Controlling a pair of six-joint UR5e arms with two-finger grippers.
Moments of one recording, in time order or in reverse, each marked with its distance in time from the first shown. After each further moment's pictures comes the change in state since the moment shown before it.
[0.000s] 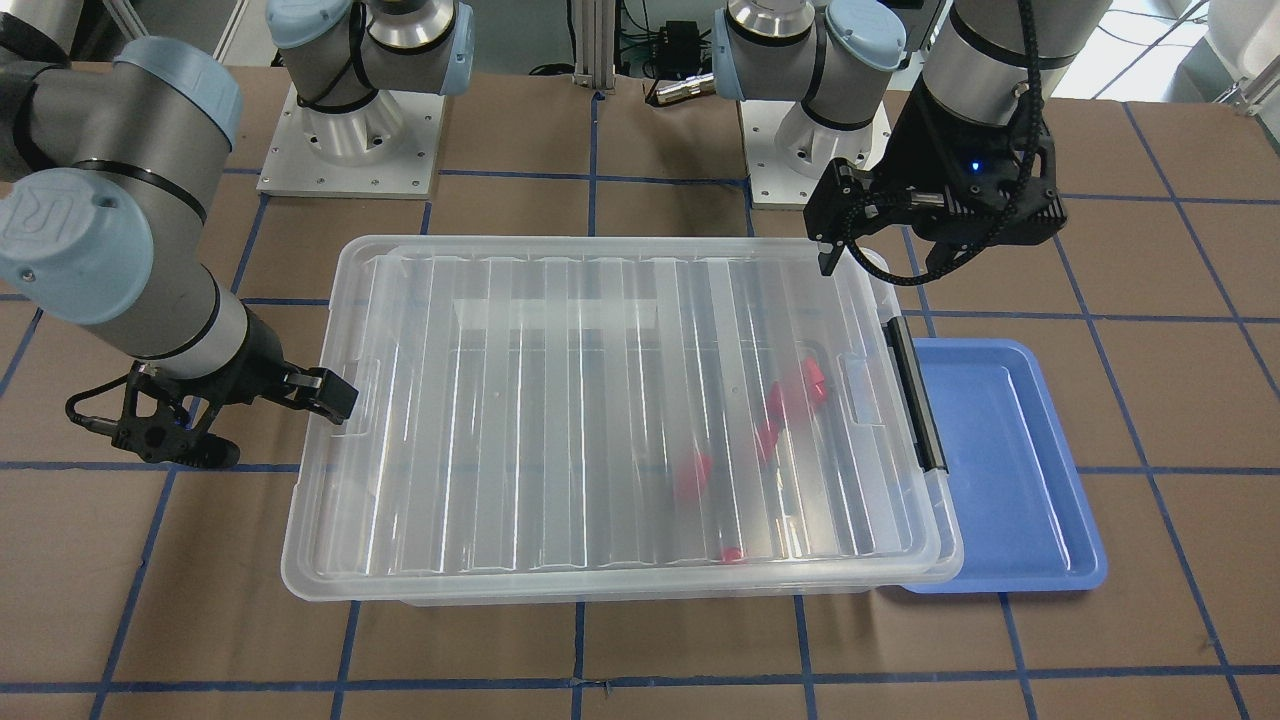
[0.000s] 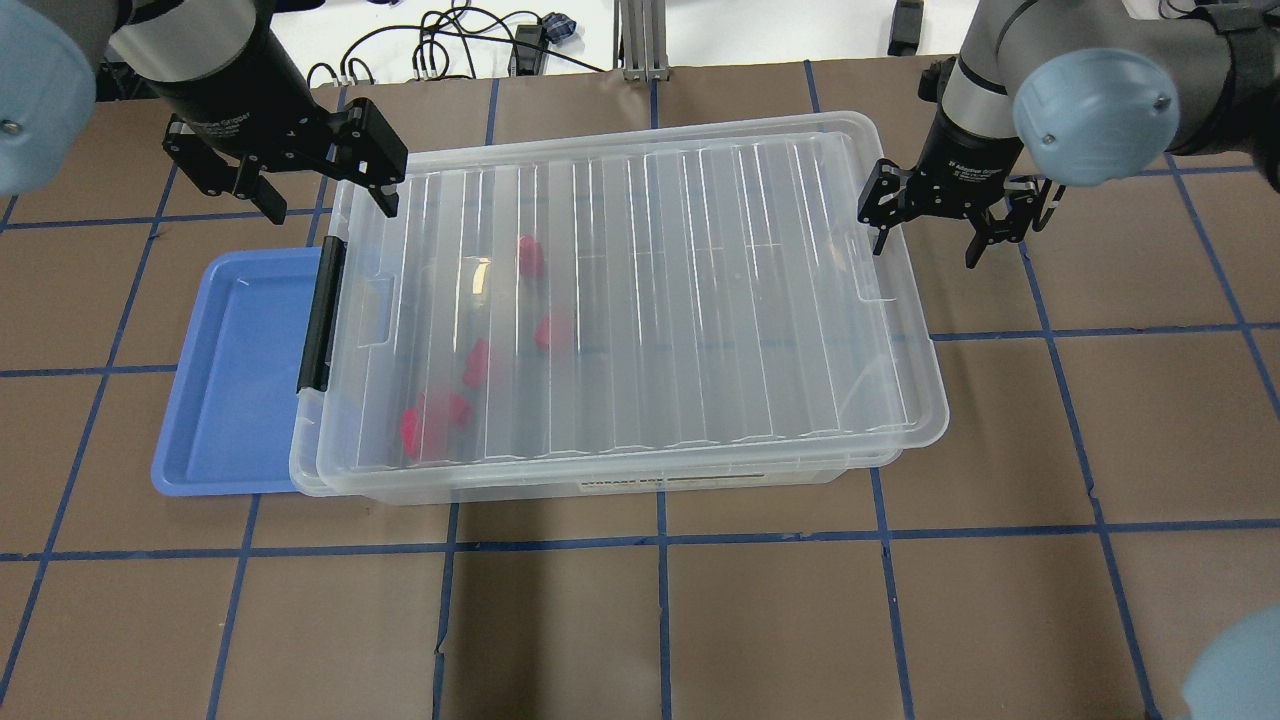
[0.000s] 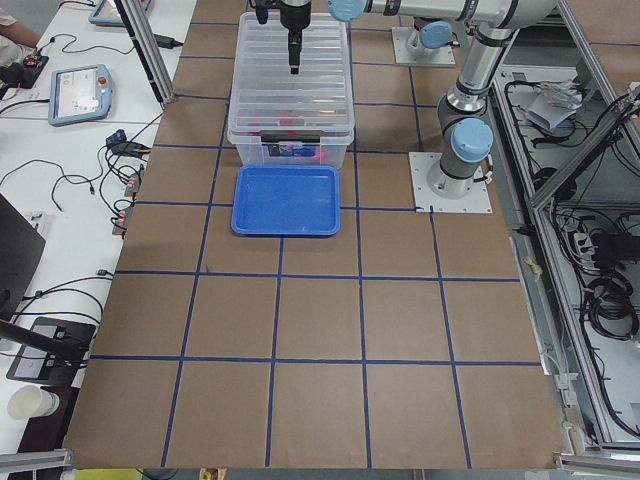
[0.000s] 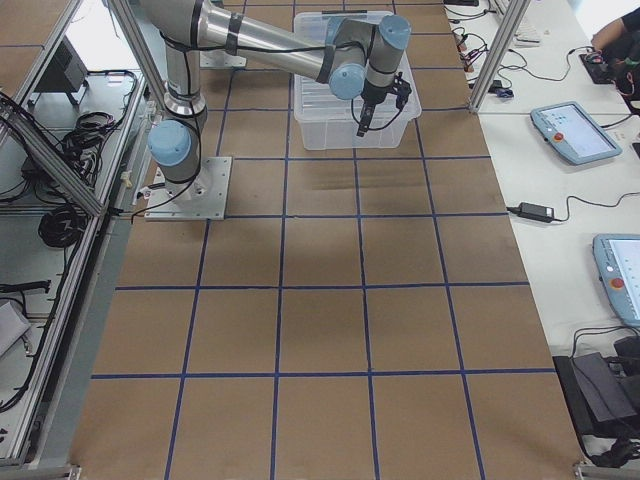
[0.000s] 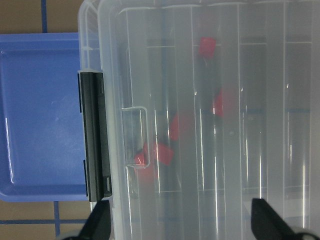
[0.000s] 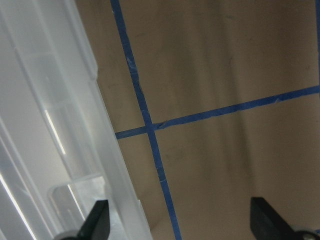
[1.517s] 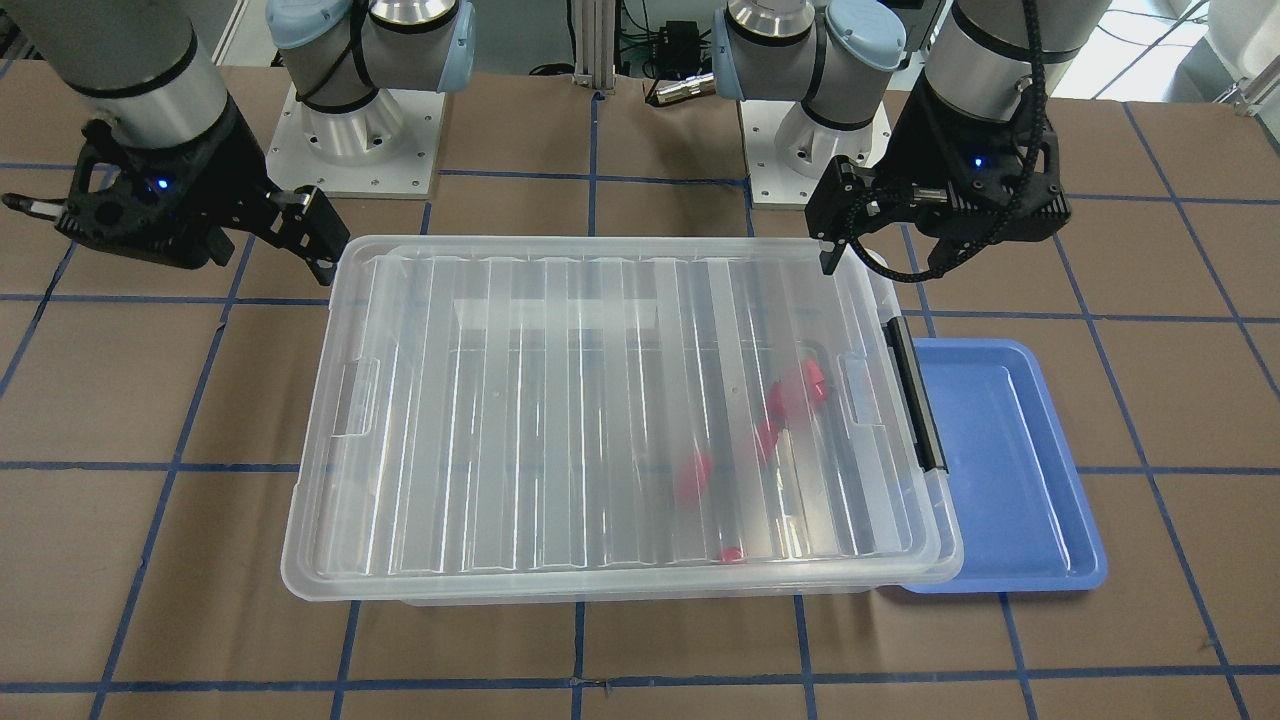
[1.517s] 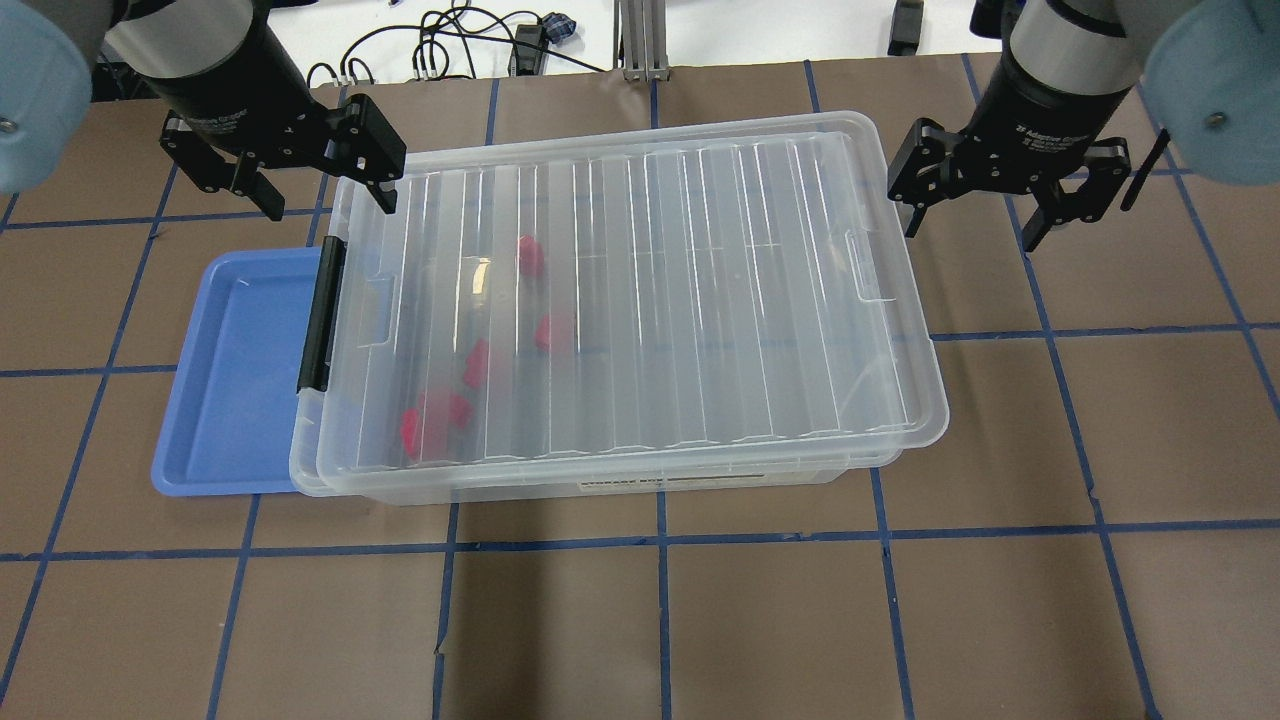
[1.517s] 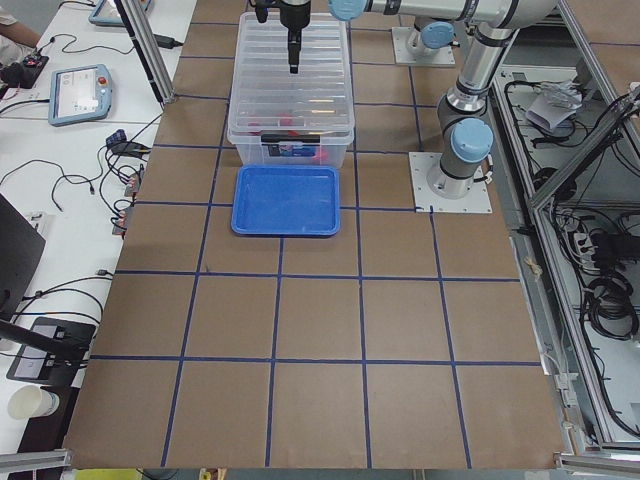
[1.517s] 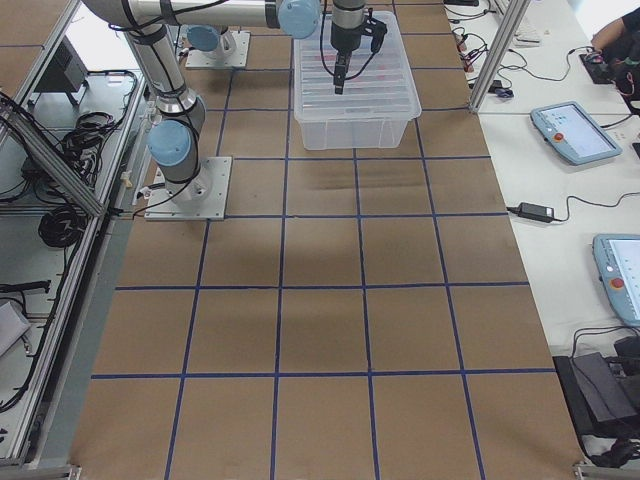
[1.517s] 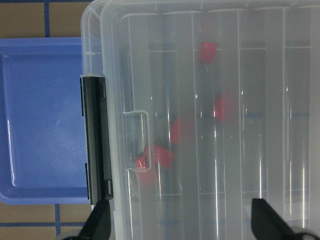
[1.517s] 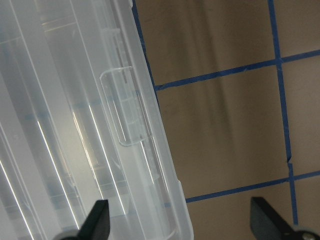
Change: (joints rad) left arm 0.000 0.000 0.003 0.001 0.000 -0.001; right arm 0.033 -0.236 -0.008 0.154 -0.009 0.012
